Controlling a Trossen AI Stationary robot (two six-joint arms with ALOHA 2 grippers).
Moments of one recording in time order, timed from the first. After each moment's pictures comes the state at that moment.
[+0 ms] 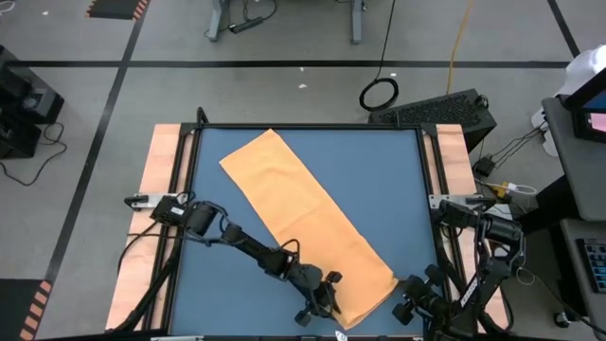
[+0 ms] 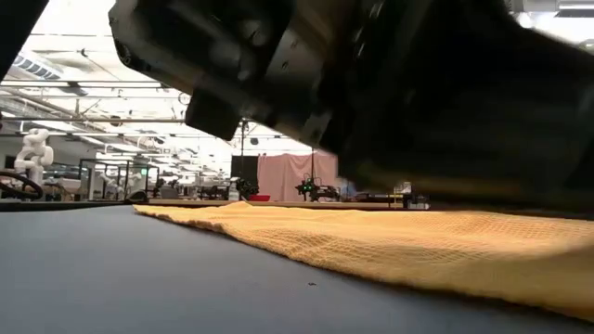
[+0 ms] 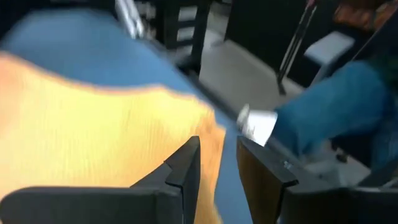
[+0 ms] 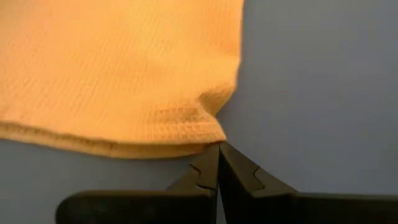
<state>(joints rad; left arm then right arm) -0.42 2.36 1.43 0.56 0.34 0.00 1.25 1.99 1.15 -1.13 0.56 2.13</state>
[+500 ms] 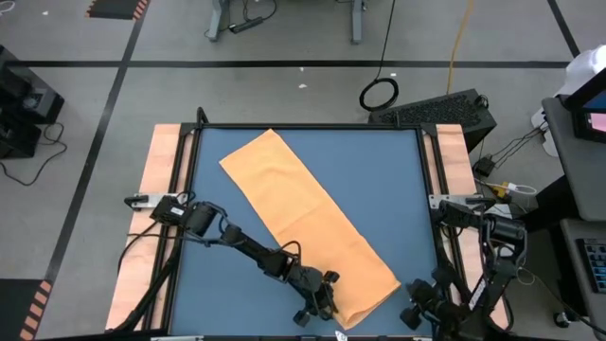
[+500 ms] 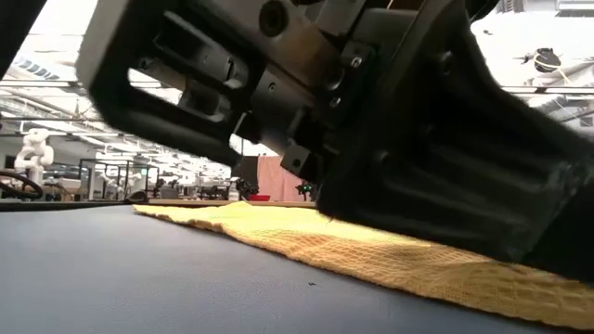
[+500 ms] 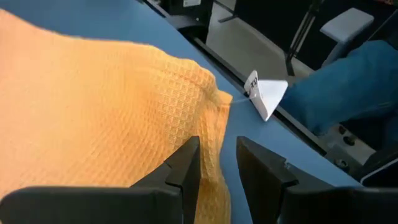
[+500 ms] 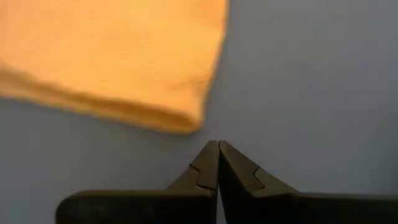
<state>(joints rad) -0.43 2.36 1.43 0.47 0.31 0.00 1.30 1.97 1.19 -1.18 0.48 2.13</state>
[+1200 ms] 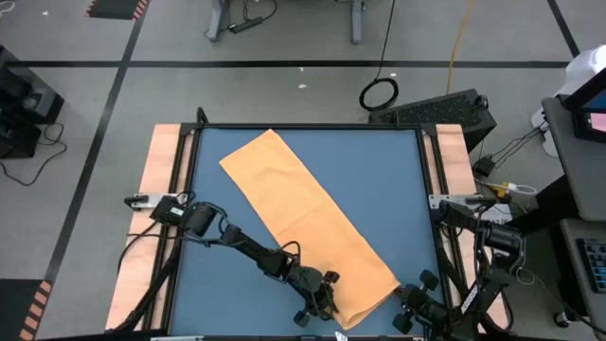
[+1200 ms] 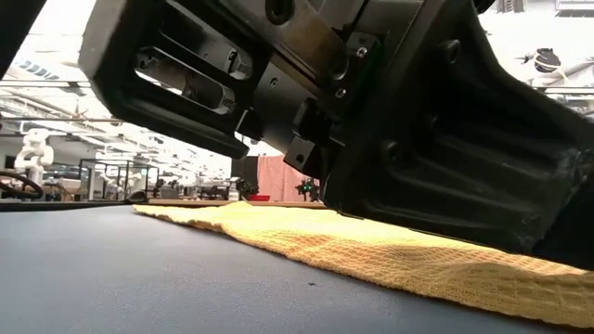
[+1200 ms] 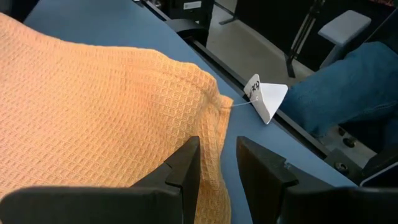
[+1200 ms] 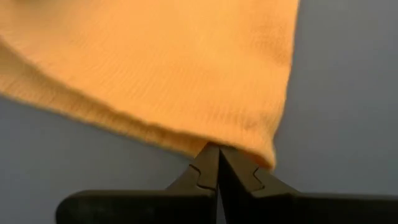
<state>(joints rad) -0.43 2.36 1.43 0.49 0.30 0.00 1.28 2.04 1.19 -1.07 0.68 2.05</state>
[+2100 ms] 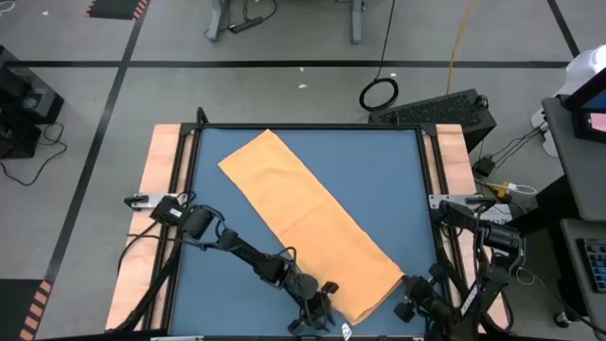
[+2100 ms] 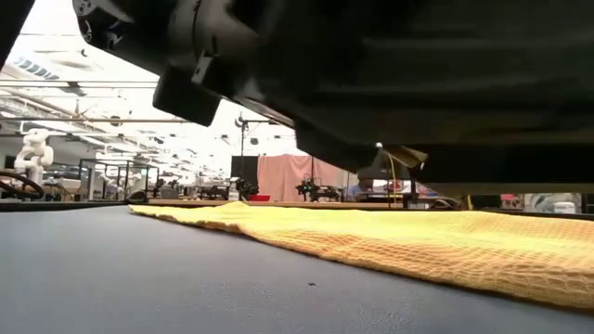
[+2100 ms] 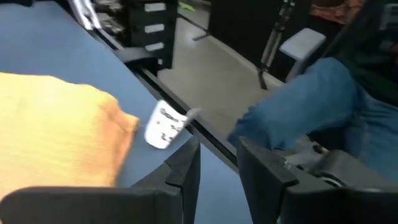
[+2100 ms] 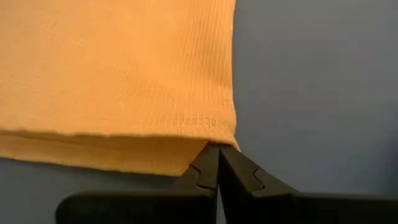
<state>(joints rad) -0.47 2.36 1.43 0.55 0.36 -0.02 1.26 2.04 1.25 -1.36 0.57 2.14</state>
